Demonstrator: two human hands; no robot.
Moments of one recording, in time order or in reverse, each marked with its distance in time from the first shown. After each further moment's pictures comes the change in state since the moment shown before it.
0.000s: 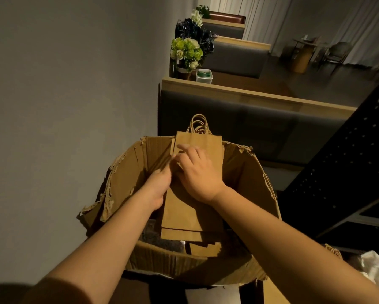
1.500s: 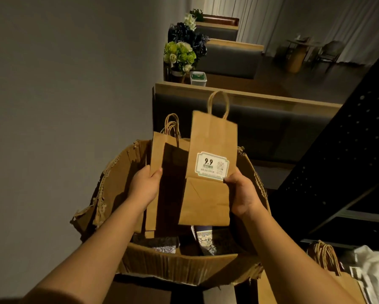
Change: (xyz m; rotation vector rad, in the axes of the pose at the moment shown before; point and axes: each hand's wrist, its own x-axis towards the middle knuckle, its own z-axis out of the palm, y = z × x) left_hand -0.002 -0.006 -0.012 0.393 0.253 0.258; right_hand -0.071 0.046 -0.046 1.763 0.166 1.014
